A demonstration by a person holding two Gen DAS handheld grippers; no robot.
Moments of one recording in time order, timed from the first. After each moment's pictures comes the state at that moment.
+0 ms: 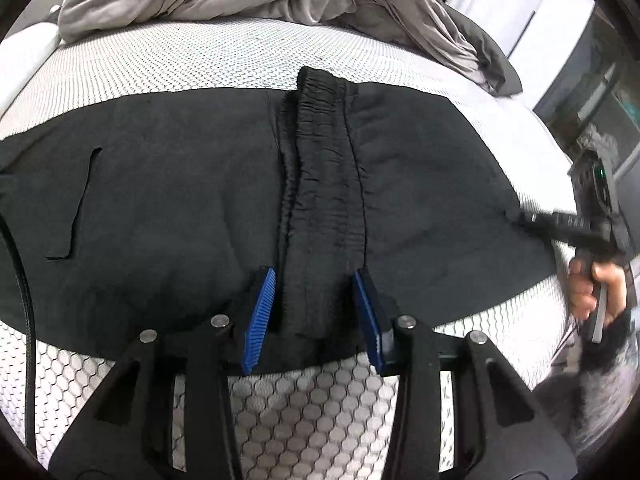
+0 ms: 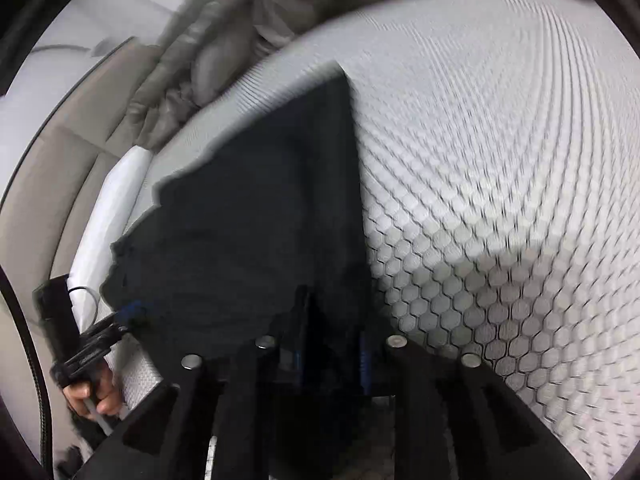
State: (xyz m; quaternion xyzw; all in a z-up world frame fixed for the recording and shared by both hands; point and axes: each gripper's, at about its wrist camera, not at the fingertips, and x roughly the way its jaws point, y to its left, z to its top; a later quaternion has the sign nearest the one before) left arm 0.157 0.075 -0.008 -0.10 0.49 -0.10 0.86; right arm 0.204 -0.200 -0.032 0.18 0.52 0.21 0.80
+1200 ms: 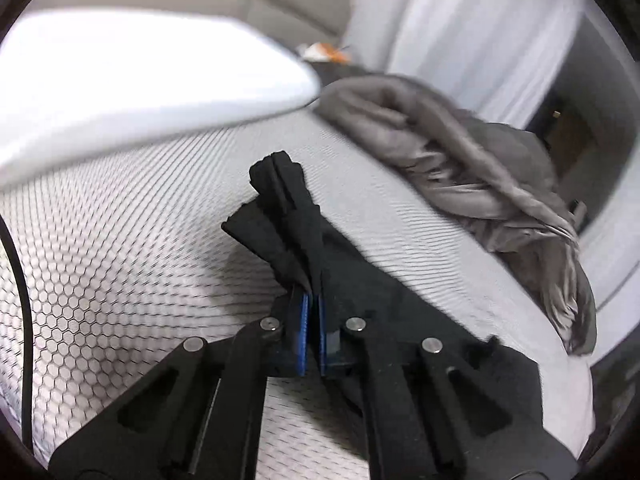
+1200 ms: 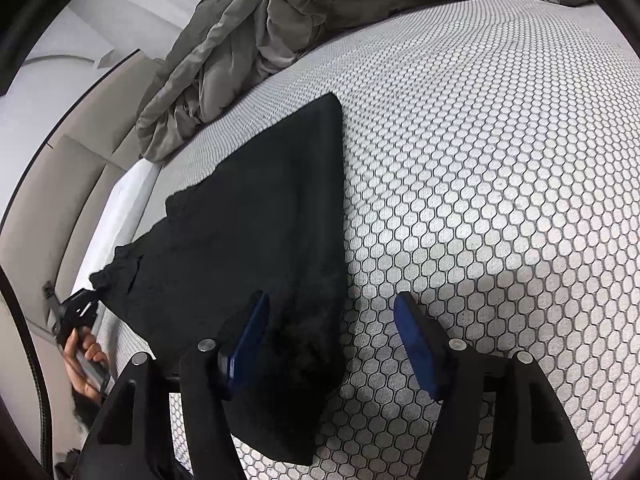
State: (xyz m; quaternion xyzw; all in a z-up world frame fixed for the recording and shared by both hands) left arm 0.087 0.255 0.050 -0.31 0.26 0.23 0.89; right arm 0.177 -0.233 -0.008 0.18 0.50 0.21 0.82
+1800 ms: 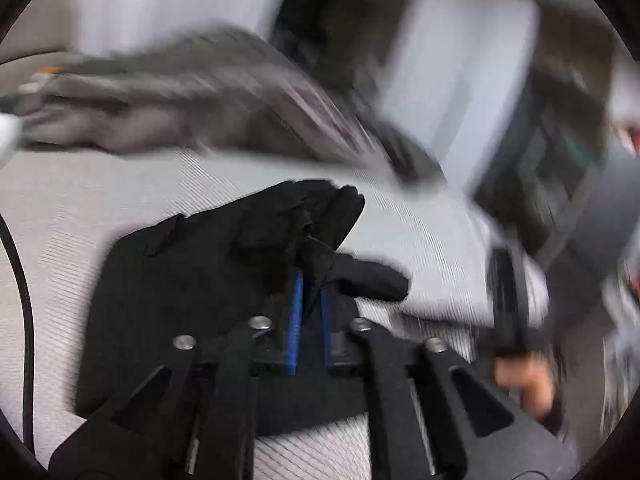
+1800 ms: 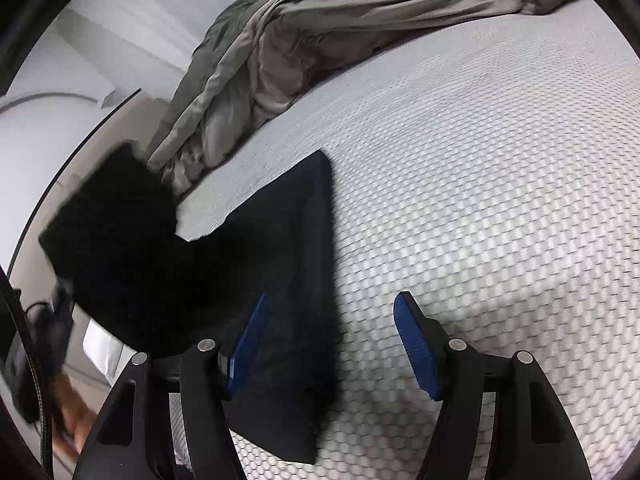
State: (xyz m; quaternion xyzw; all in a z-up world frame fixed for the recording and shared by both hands) left arm 0.166 -0.135 0.118 -0.10 0.35 -0.19 0.91; right arm 0.173 -0.285 0.021 0.23 0.45 0.19 0.84
